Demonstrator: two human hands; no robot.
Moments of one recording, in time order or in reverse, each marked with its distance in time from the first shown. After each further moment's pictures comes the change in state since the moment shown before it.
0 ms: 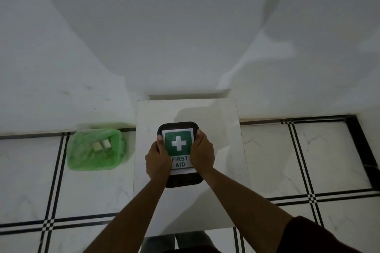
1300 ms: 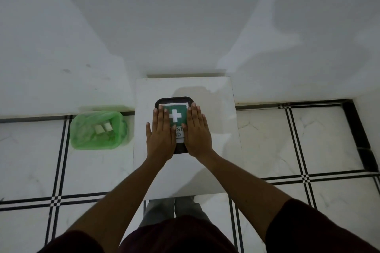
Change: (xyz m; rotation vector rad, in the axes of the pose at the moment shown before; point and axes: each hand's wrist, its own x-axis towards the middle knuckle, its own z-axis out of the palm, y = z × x) left_hand -0.024 -0.032 -0.012 0.631 -0.184 0.662; right_hand -0.040 0.022 -0.024 -0.456 -0.146 -0.608
